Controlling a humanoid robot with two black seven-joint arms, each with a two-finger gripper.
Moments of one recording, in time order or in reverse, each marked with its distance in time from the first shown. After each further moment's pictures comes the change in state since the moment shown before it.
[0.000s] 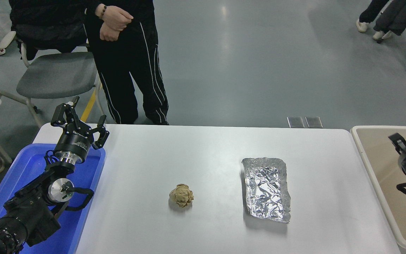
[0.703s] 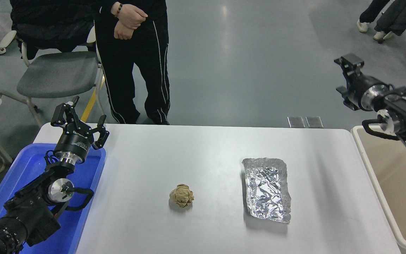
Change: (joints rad) left arm 0.000 0.000 0.000 0.000 0.000 0.000 0.000; right arm 0.130 -0.105 0.479 0.484 -0.015 0.006 0.192
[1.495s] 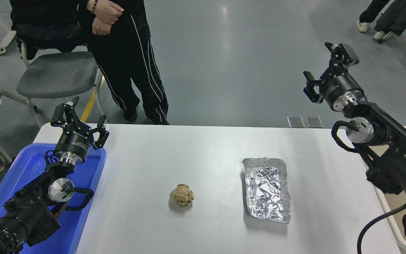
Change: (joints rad) left arm 0.000 0.000 0.000 0.000 0.000 0.000 0.000; right arm -0.302 0.193 0.591 0.135 -0.003 0.048 0.063
